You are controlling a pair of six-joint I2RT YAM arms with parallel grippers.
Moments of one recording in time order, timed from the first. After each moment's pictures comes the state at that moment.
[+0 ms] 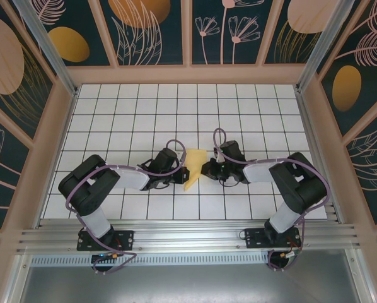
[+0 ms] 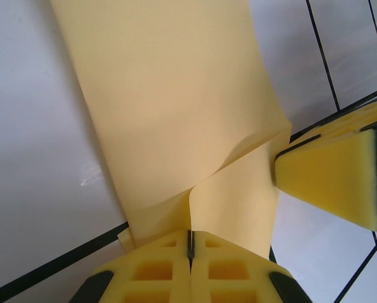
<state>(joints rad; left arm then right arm) -0.76 1.72 0.66 0.26 0.25 -0.63 0.57 1.63 0.59 0.21 -0.51 0.88</state>
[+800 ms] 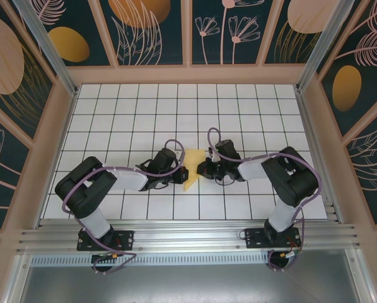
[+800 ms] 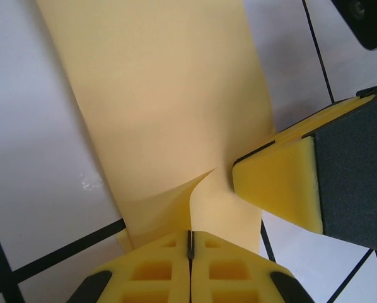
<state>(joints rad) -0.76 1.69 0.65 0.25 0.23 -0.64 0.59 1.73 0.63 0.25 -0.54 0.88</state>
